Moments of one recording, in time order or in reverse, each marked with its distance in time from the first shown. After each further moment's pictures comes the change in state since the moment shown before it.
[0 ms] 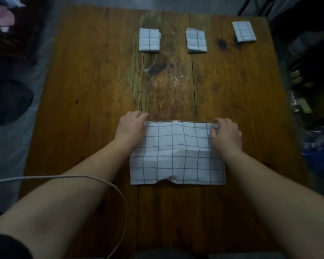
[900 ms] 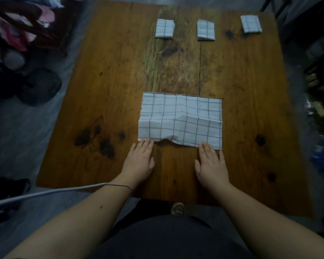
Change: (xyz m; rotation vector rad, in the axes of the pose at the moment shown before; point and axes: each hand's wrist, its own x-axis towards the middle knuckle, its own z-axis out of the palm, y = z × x) left_hand -0.231 0.039 0.069 -0.006 -0.148 -0.032; right_hand -0.209 0.047 0.048 -0.224 -0.256 -0.327
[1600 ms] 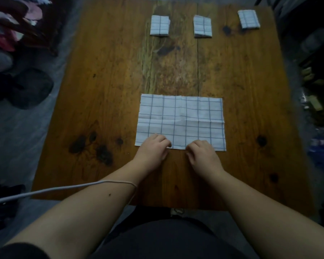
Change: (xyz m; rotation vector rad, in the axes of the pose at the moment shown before) left_hand 0.056 0.027 -0.029 -0.085 0.103 0.291; right_hand 0.045 -0.020 -0.021 0.207 0.121 -0.150
